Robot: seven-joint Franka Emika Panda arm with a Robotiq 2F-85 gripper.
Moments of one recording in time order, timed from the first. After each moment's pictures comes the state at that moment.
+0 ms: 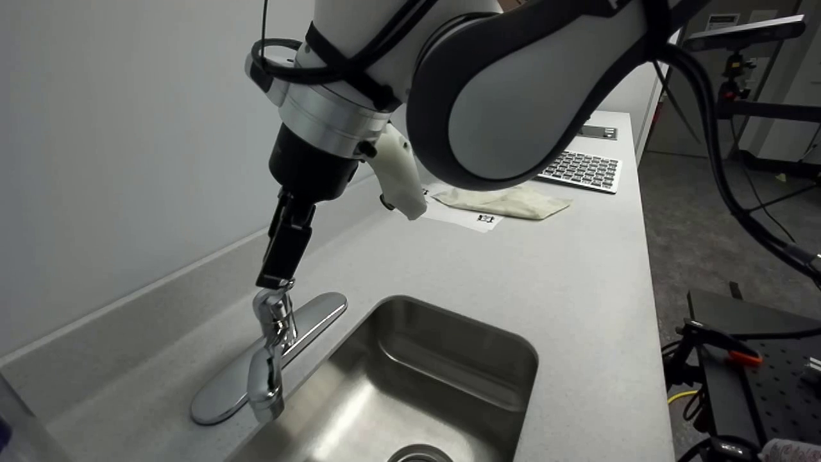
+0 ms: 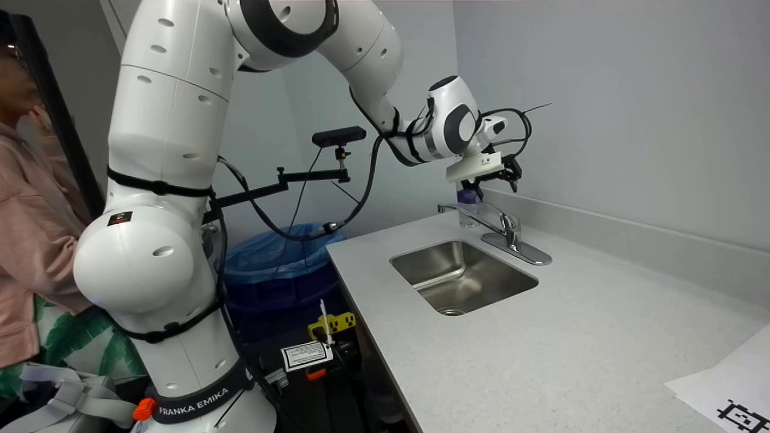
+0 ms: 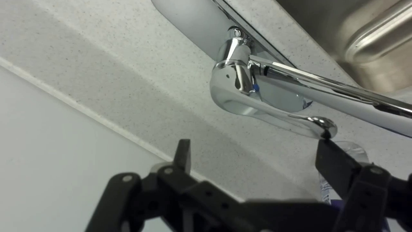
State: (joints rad) arm 0.24 0.46 0.13 -1.85 -0.28 2.85 -0.17
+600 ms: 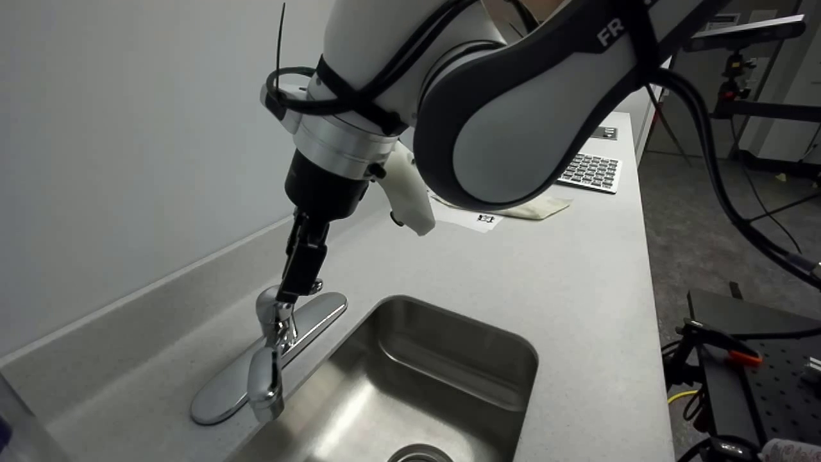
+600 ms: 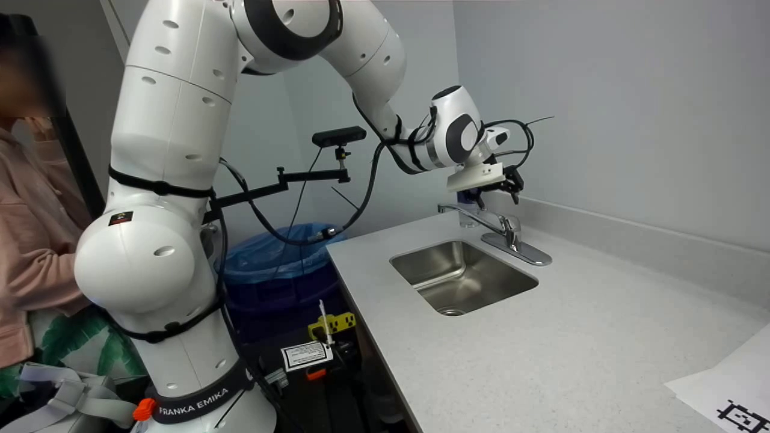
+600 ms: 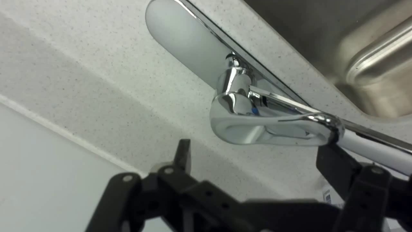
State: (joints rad) arm 0.25 0.48 0.11 -1.88 -0.28 2.85 -0.16
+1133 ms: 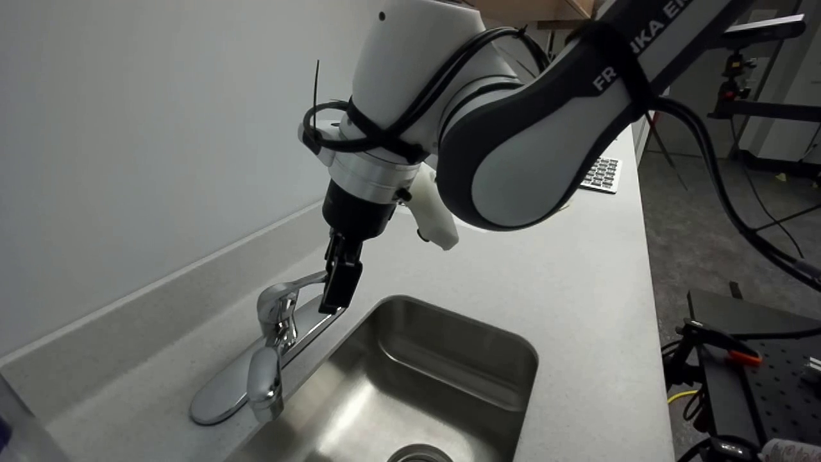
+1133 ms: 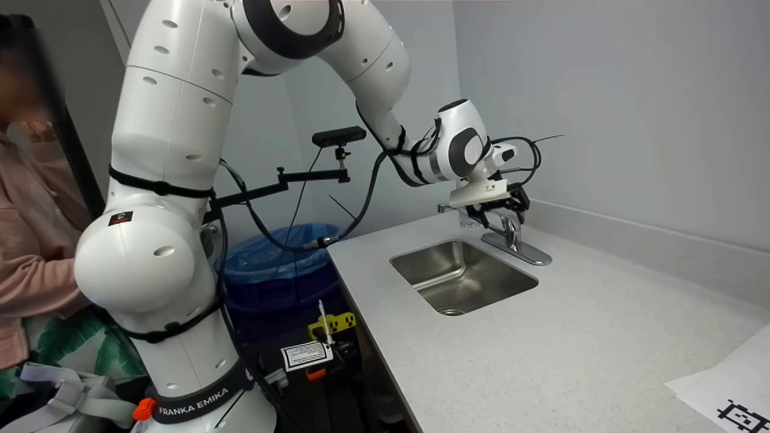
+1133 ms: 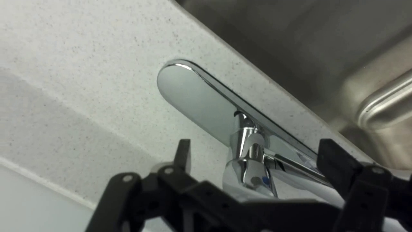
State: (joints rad) arm 0.25 0.49 0.07 -1.94 -0.28 2.85 -0.15
